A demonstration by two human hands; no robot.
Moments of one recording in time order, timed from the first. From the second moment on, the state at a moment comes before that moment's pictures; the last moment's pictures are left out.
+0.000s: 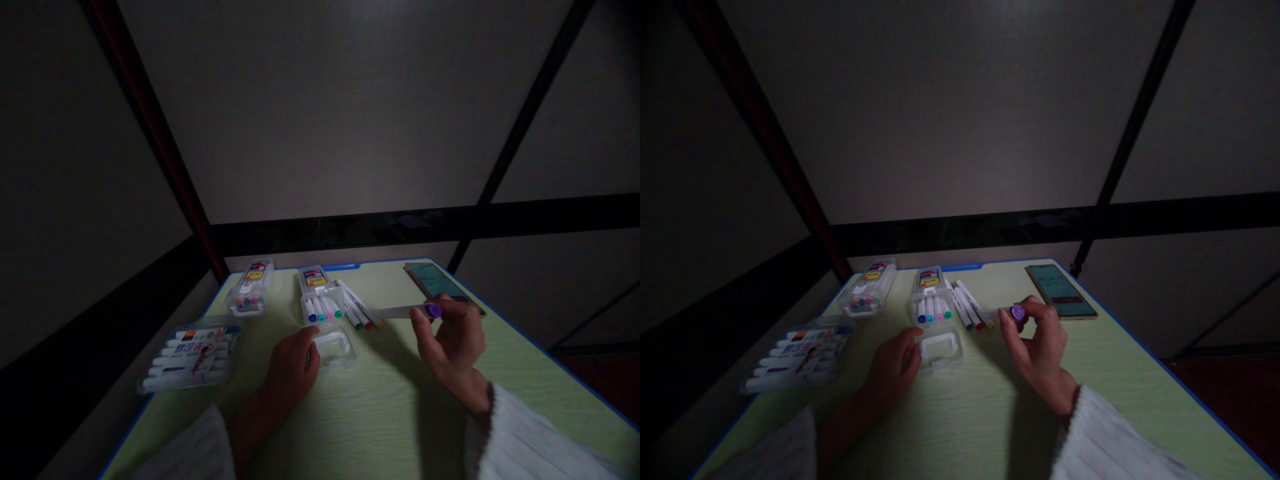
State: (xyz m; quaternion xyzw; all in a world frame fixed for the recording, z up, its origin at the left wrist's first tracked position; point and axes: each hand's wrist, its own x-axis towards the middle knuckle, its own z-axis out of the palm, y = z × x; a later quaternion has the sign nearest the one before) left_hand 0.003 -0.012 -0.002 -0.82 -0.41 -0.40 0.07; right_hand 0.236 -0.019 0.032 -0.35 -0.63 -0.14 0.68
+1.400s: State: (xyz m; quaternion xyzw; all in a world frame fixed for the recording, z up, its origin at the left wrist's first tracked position) left_hand 0.001 -0.010 -0.003 -0.84 -0.39 -0.37 0.05; right_hand 0.233 -0.023 0.016 -0.37 -0.61 0.00 0.70
